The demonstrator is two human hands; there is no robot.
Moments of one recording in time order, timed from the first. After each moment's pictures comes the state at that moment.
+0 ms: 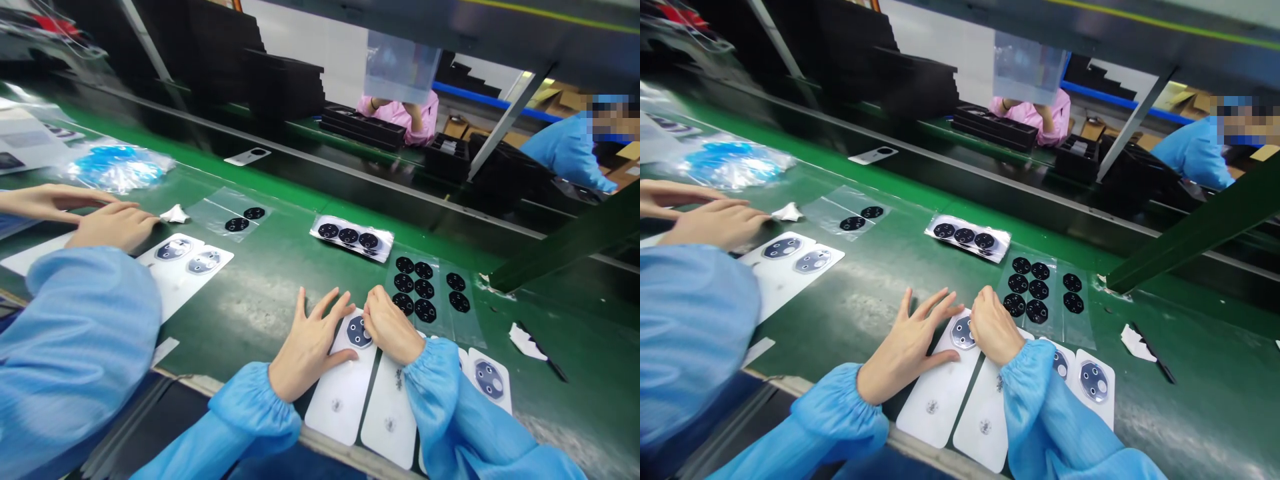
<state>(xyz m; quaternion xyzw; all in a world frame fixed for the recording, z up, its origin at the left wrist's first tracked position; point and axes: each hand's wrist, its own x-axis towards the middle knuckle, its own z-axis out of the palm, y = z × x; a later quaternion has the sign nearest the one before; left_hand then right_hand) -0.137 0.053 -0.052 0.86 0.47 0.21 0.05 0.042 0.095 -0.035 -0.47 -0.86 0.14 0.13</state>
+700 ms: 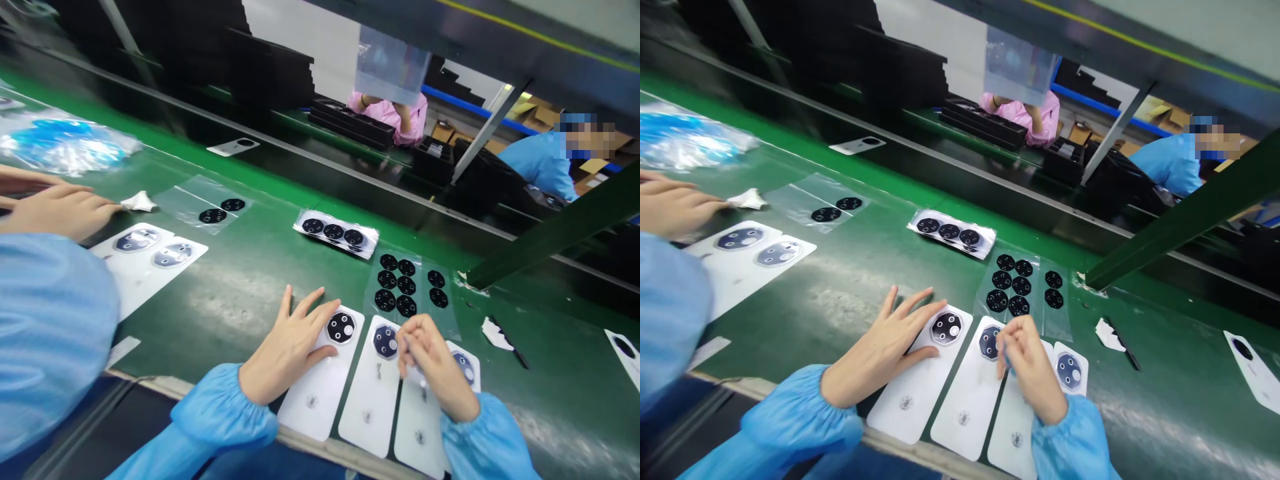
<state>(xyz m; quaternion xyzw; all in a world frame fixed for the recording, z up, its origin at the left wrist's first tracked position) -0.133 0.050 -0.037 0.87 0.45 0.20 0.02 0.110 0.030 -0.012 -0.53 -0.66 0.44 0.32</state>
